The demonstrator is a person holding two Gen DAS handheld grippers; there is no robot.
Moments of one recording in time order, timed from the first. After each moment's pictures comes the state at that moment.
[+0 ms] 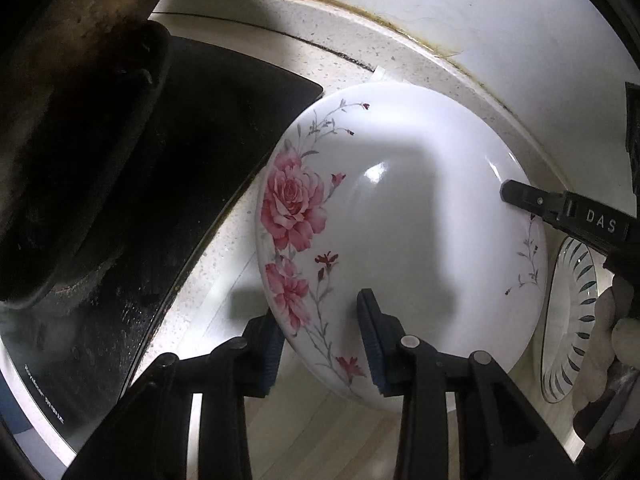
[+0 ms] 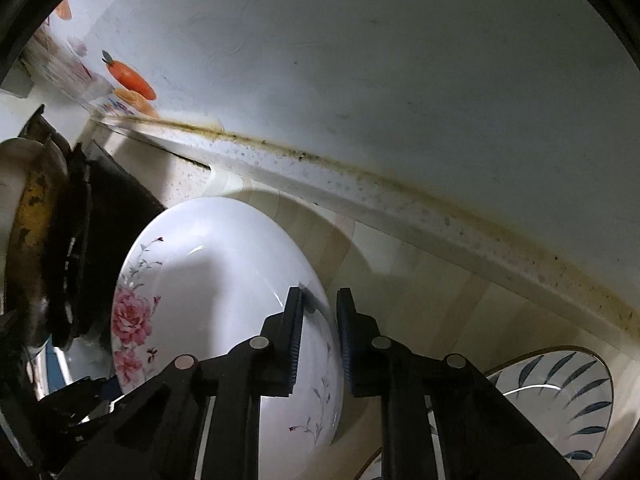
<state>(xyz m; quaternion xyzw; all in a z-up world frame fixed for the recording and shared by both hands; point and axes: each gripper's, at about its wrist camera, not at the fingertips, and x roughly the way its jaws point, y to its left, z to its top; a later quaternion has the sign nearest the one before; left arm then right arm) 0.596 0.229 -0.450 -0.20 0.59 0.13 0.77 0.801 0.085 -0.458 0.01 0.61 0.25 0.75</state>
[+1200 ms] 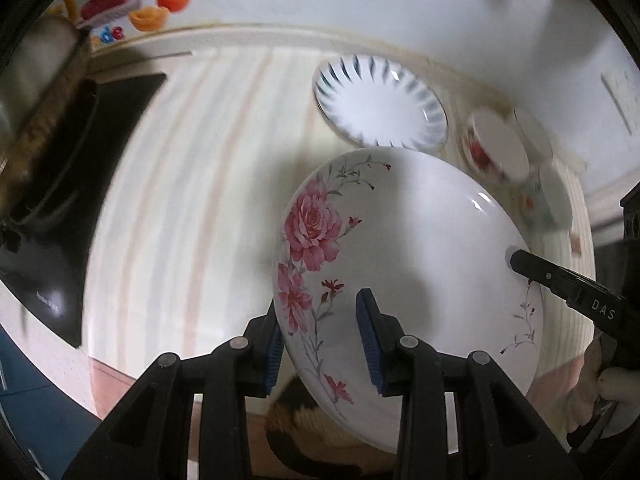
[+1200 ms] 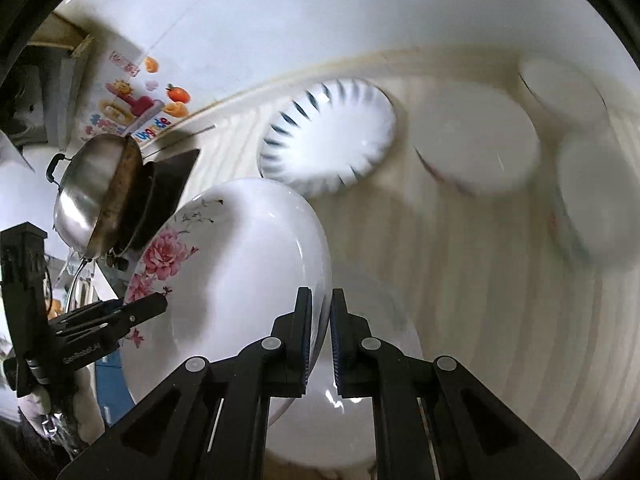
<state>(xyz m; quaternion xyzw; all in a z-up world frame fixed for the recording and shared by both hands) 0.471 0.060 -0.360 -0.07 0.62 -0.03 0.78 0.502 -0.170 -0.372 0.16 0.60 0.17 0.77</state>
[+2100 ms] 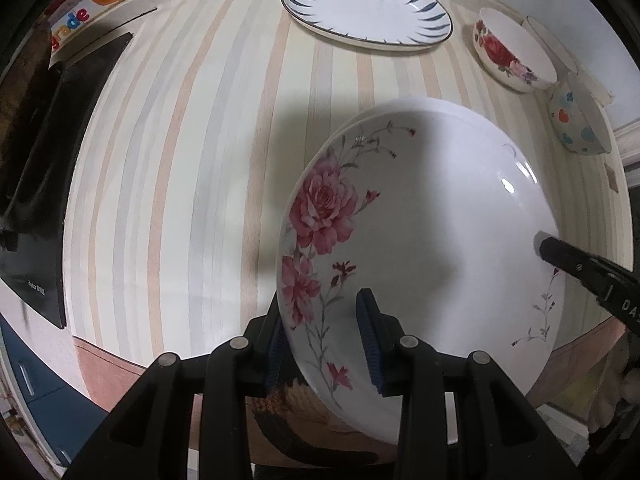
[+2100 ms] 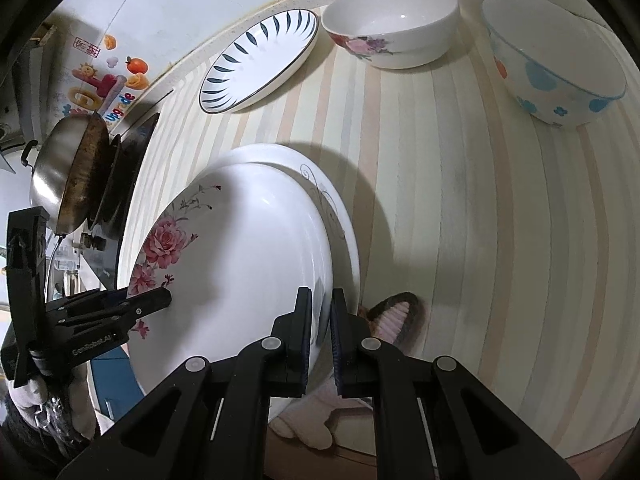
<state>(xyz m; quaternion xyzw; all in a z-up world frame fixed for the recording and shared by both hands) 0.456 0.021 -0.419 0.01 0.69 -0.03 0.73 0.462 -0.188 -0.427 0.17 0.64 0.14 0.74</state>
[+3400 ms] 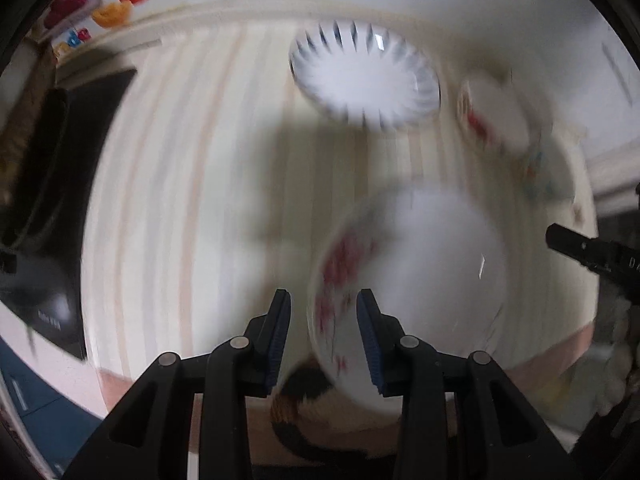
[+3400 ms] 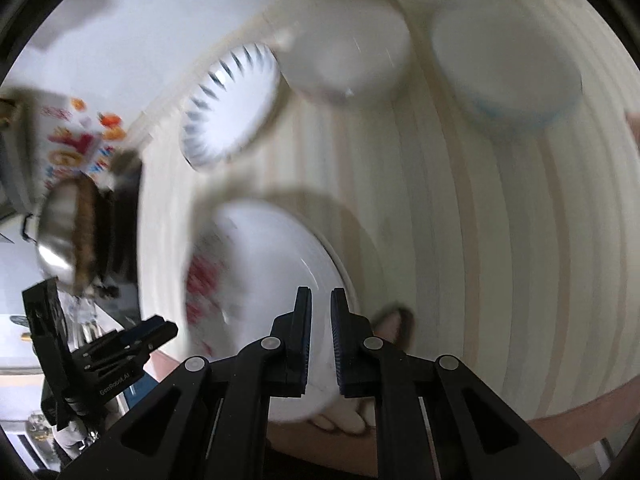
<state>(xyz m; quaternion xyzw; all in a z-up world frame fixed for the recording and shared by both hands) 0.515 0.062 -0.348 -0.04 0.67 -0.06 0.74 0.506 -0.209 -0.367 0.25 0.64 0.09 0.72</state>
